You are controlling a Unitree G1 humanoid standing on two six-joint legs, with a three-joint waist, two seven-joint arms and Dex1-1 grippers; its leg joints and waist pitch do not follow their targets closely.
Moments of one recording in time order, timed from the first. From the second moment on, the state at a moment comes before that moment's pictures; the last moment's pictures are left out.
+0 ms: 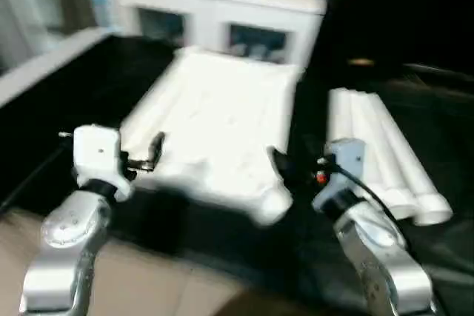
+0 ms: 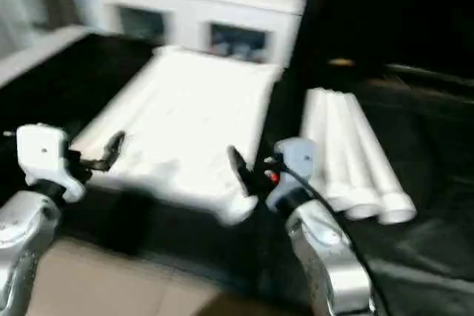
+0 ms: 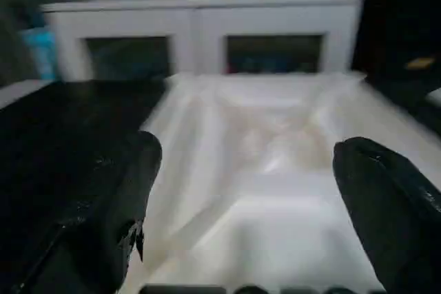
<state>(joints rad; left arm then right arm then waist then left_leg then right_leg) -0.05 0.25 0.14 -0.32 -0.16 0.38 -0.24 -0.03 -0.09 0.06 -0.29 0.22 0.36 0.29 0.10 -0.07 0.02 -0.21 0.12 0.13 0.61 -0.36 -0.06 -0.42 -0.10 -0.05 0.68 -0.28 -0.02</state>
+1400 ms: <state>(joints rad) -0.06 0.53 -0.10 -0.33 -0.18 0.37 -0.66 -0.07 -0.36 0.03 -0.37 0.24 0.51 0.43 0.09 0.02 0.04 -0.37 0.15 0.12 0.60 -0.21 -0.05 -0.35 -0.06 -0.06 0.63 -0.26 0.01</state>
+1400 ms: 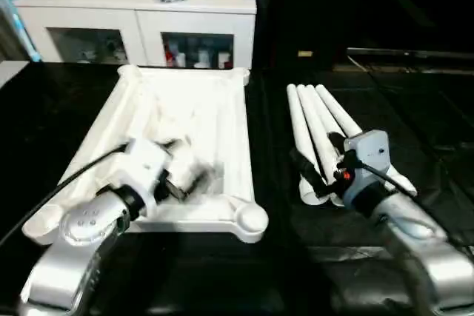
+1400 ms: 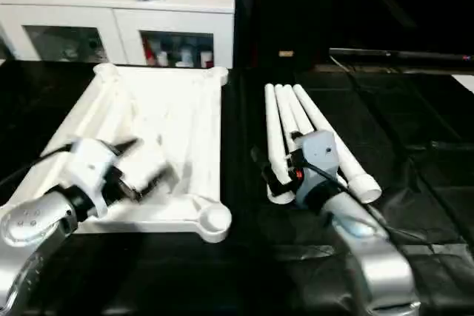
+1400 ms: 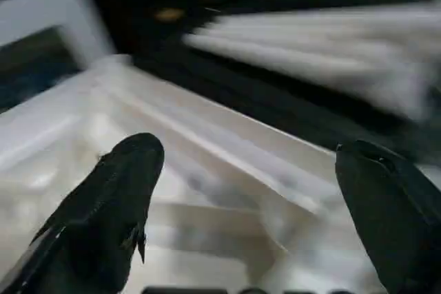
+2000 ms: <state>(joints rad) -0.19 0.76 -0.32 -0.32 -0.30 0.70 -1.05 0.00 -0.71 0.13 -0.51 0.36 0.61 0.87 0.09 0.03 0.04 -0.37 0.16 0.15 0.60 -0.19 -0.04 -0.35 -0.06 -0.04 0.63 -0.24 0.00</state>
